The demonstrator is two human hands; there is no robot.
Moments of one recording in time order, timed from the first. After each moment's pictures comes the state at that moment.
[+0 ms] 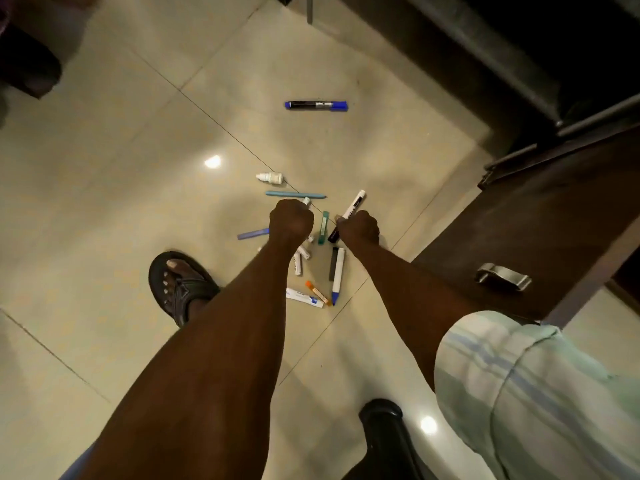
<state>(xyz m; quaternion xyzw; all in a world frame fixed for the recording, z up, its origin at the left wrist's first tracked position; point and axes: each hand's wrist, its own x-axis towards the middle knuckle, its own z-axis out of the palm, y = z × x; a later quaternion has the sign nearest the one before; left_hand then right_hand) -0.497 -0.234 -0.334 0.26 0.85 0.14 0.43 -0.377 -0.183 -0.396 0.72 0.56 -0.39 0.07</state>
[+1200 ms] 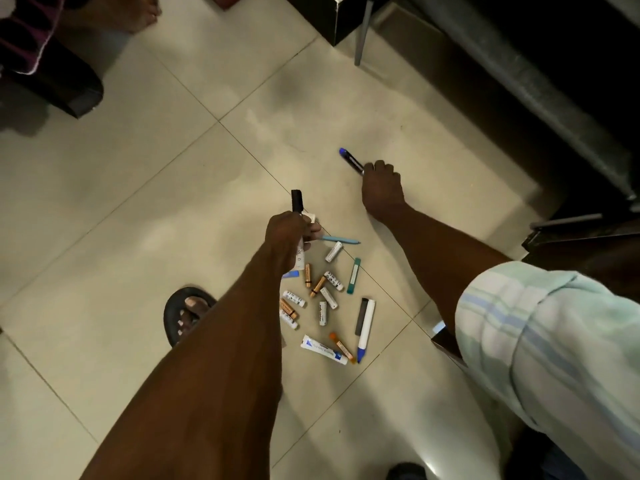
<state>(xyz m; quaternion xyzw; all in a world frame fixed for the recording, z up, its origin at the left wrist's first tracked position) -0.583 -0.201 -0.348 -0.09 0.70 0.40 0.58 -0.473 -0.043 -0.431 0.46 0.88 -0.01 0.07</state>
